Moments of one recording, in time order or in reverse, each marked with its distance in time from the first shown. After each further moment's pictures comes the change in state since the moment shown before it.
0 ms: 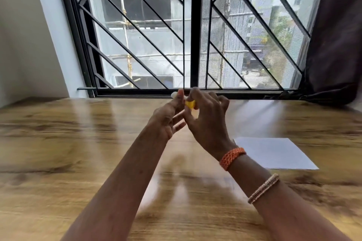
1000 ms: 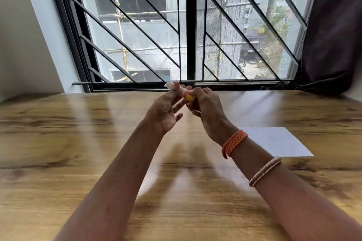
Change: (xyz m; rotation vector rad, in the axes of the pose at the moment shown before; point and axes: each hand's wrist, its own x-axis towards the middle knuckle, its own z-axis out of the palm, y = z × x) left_hand 0.000 -0.005 0.001 -0.036 -0.139 0.032; right_hand 0.011 0.007 -0.001 0.922 -0.199 0.831
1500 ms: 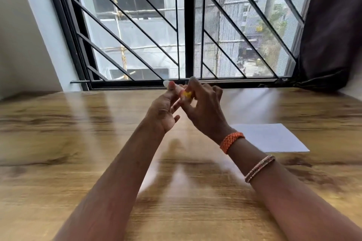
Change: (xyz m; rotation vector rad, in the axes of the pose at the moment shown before) left_hand -0.002 -0.004 0.003 -0.002 0.092 -0.009; right_hand -0.007 0.010 -0.006 -0.872 0.086 -0.810
